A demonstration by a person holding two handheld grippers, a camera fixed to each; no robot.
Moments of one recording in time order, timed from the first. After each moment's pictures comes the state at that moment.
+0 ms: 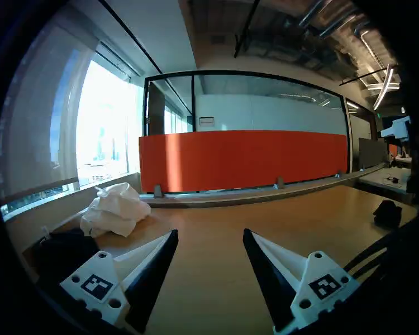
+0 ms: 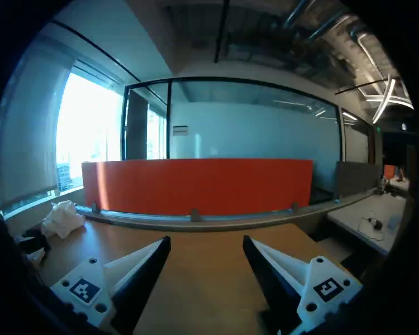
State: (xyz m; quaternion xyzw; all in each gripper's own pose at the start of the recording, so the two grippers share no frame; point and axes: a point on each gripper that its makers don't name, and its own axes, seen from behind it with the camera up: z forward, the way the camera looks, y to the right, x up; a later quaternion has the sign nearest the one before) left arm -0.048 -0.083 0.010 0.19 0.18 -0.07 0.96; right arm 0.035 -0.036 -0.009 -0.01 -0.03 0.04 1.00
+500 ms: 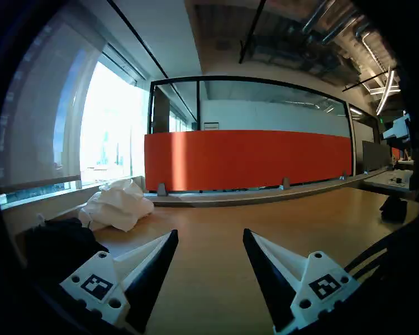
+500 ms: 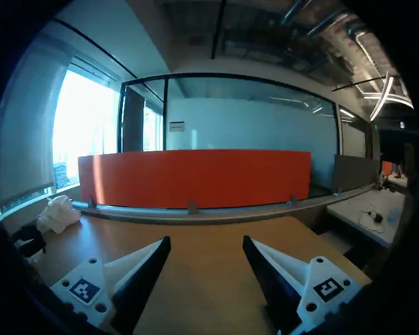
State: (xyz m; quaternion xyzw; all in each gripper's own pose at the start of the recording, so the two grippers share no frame) left arm -0.079 -0.095 0.029 0.20 0.21 -0.07 0.95; right arm 0.007 -0.040 0.003 -0.02 -0.04 0.04 1.00
